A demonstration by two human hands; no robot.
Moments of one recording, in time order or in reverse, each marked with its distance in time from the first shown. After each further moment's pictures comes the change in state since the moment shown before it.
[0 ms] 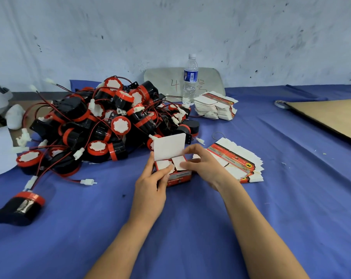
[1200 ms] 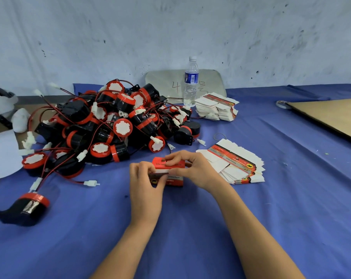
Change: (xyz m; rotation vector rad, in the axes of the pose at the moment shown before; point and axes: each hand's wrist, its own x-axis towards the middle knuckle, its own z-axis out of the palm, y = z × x) left_hand -0.003 0.004 -0.002 -0.004 0.234 -0.093; right_hand -0.001 -0.003 0.021 -0.060 -0.125 -0.244
